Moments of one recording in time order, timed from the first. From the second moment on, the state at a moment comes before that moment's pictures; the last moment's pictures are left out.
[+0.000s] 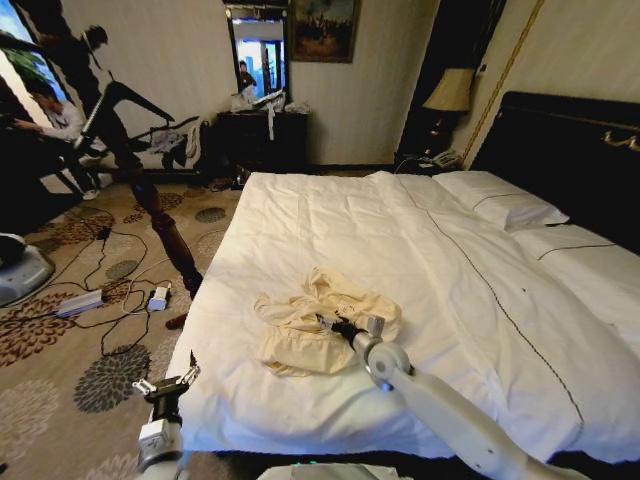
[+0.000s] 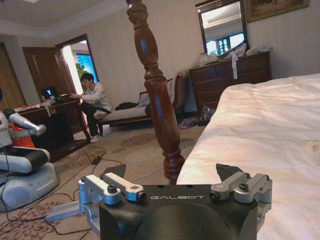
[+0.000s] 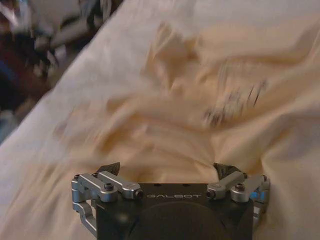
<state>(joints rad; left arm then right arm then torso) 1.83 -1.46 -0.70 -2.06 -0.04 -0.11 -0.31 -0.98 0.87 -0.16 1.90 1.24 -0.35 0.43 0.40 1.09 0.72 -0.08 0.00</state>
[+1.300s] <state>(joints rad) 1.81 -1.45 -0.72 -2.04 -0.06 -0.11 -0.32 -0.57 1.21 -0.25 1.57 1.33 -0.56 1.06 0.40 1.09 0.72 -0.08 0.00</state>
